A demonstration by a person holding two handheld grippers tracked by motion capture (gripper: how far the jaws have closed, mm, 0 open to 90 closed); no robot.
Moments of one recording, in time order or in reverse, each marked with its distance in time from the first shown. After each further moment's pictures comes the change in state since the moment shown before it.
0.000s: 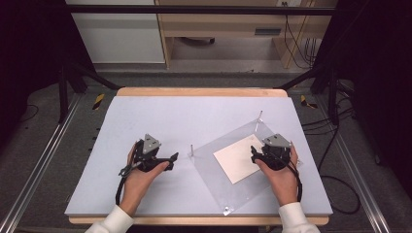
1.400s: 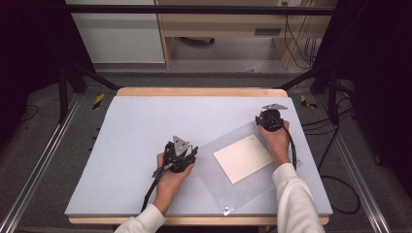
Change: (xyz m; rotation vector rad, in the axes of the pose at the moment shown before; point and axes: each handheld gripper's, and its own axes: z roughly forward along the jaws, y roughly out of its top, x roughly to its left) left arm -0.056 0.010 0.053 -0.035 0.043 -0.047; right arm -0.065 0.036 0.139 0.067 0.057 0.150
